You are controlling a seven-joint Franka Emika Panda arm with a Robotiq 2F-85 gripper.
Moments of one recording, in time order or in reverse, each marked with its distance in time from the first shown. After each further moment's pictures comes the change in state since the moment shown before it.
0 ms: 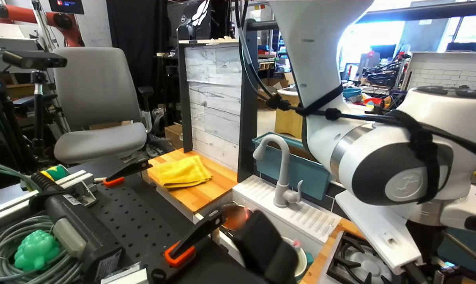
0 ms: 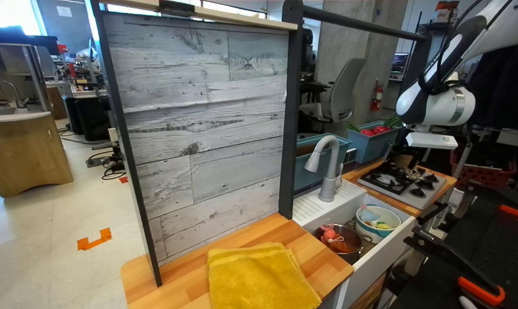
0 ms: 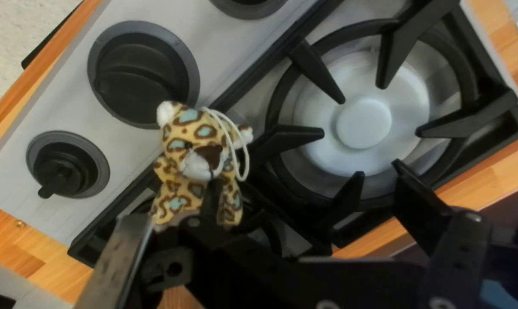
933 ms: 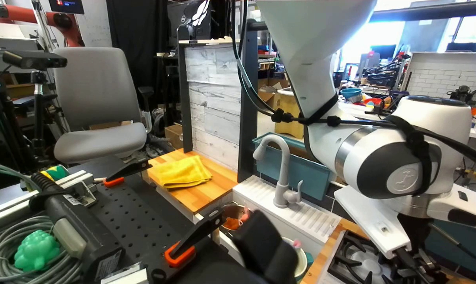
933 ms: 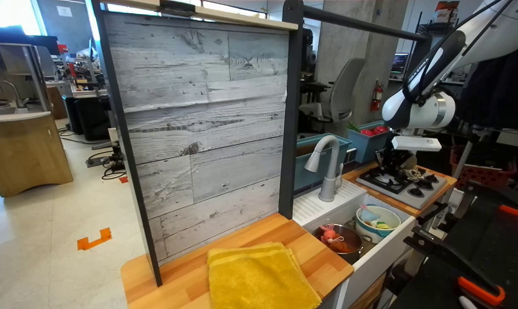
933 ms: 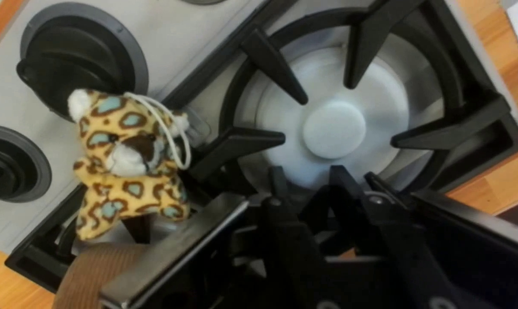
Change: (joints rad) arm 0.065 0.103 -0.043 0.174 0.000 -0.129 0.061
